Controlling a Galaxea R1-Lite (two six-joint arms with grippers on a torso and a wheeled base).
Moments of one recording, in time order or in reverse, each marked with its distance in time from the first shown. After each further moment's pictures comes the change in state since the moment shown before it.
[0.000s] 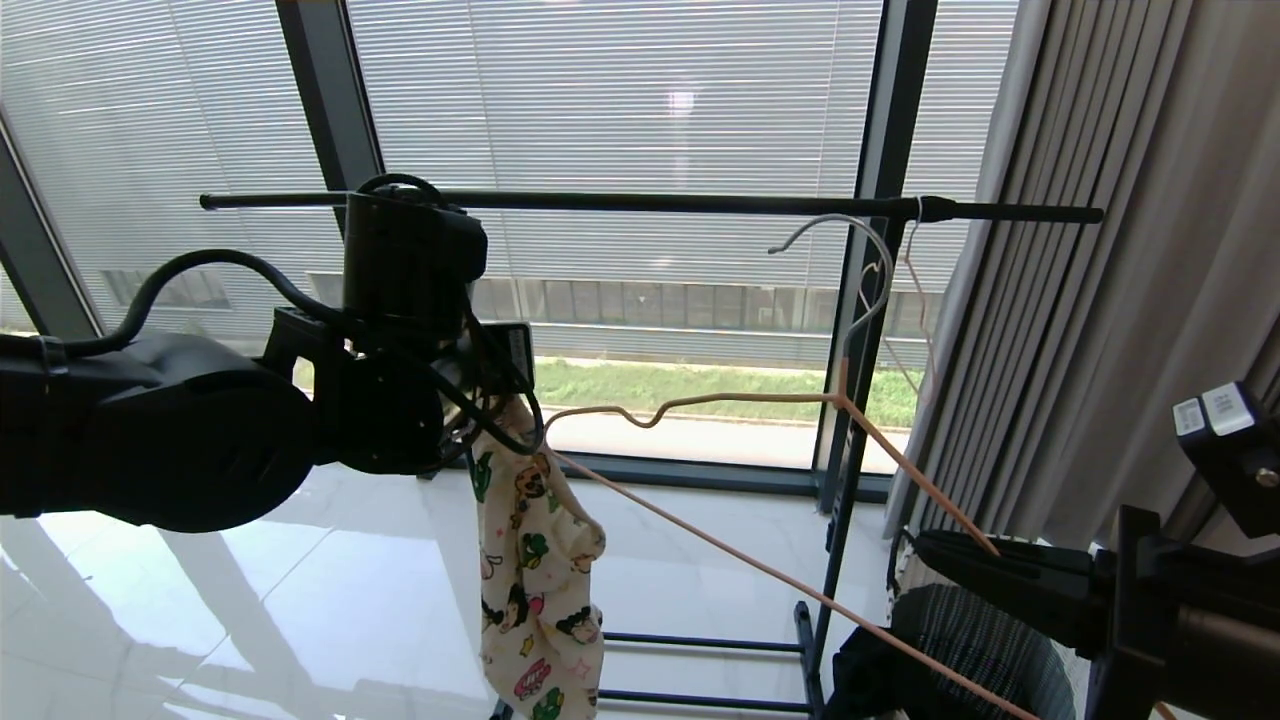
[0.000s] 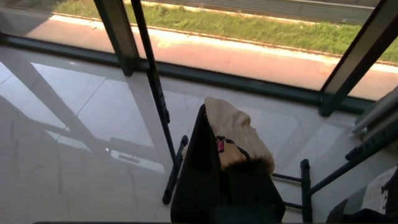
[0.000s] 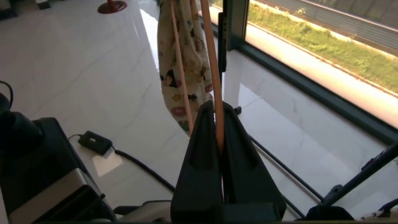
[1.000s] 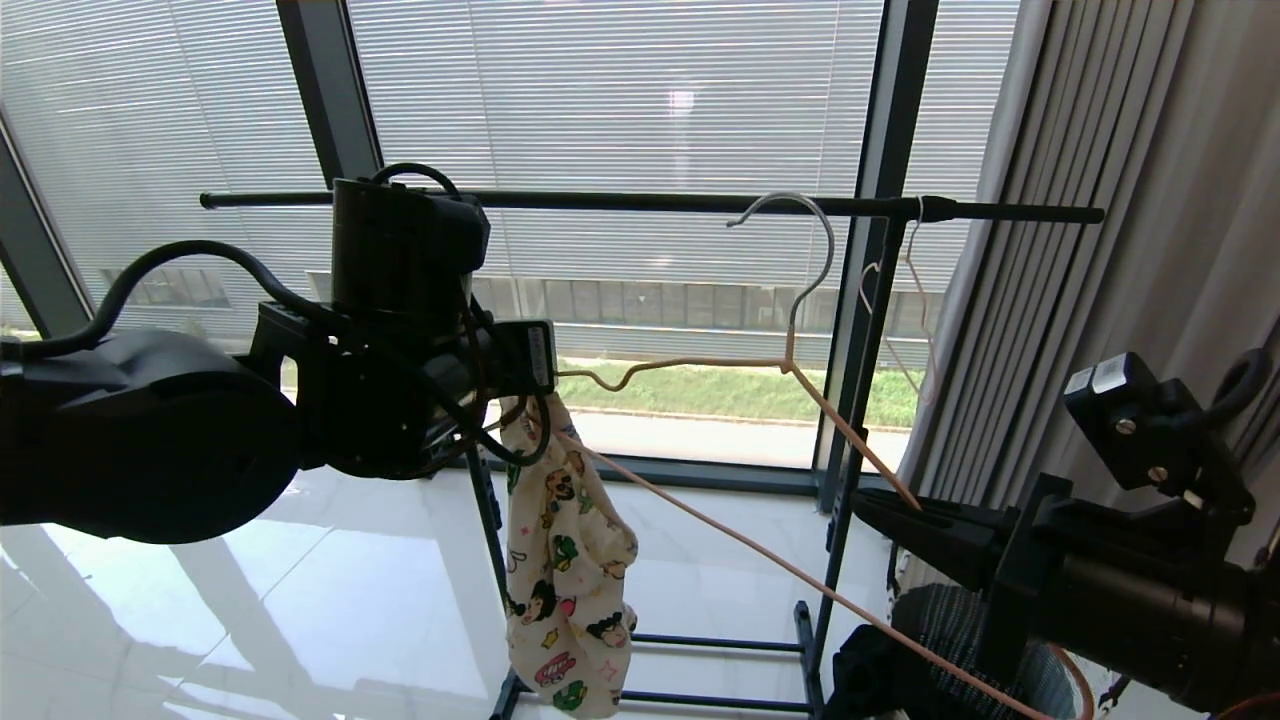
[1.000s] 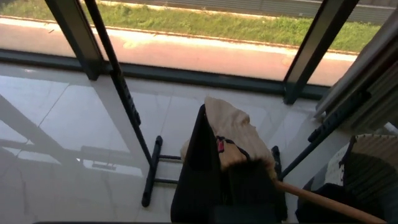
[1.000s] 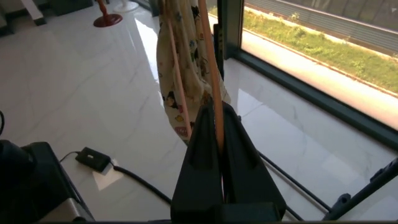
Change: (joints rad) left arm -0.033 -0.029 0.009 0.003 -0.129 0.006; right arm 0.016 0.163 -0.038 -0.166 -0.061 0.025
